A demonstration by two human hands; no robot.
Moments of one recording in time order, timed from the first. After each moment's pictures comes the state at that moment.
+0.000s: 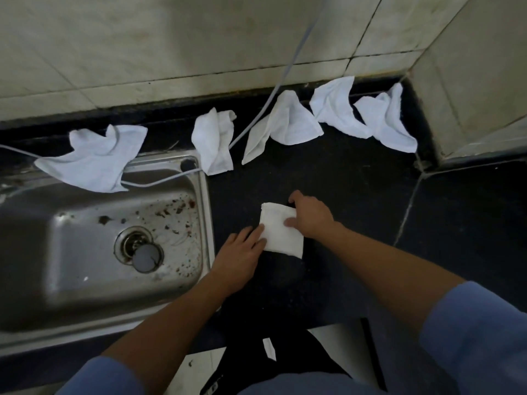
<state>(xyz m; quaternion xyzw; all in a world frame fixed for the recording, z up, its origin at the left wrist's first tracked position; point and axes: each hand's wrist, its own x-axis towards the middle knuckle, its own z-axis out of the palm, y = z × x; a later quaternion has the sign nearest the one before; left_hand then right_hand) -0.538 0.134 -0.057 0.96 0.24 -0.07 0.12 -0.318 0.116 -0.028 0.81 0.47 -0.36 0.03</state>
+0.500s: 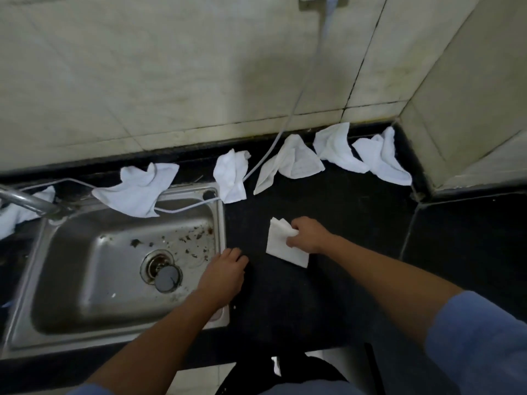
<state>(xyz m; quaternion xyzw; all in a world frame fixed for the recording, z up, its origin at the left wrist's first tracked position) -0.568 0.140 0.001 0.93 0.33 -0.08 0.12 -0.316 0.113 0.013 0.75 0.48 -0.45 -0.07</state>
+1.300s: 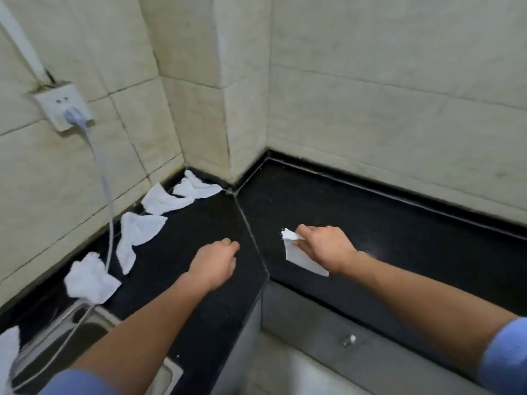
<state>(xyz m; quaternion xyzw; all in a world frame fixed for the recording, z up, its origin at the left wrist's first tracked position) -0.461 0.032 0.132 0.99 -0.10 -0.03 0.05 -0.404 -0.240 0.156 0.95 0.31 0.01 -0.02</state>
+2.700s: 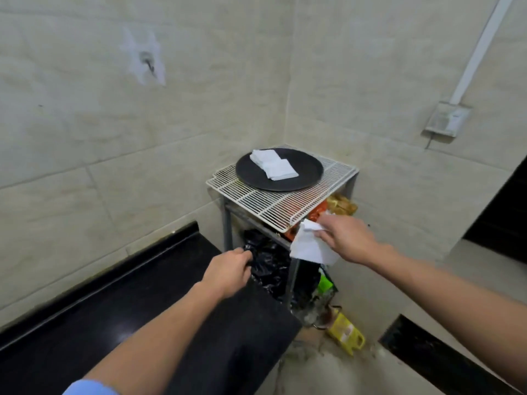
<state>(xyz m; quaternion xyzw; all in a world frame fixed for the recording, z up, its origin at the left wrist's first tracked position) -0.556 -1.010 0.182 0.71 -0.70 -0.01 0.10 -0.808 -1.149 0.250 0.92 -0.37 0.12 0.00</state>
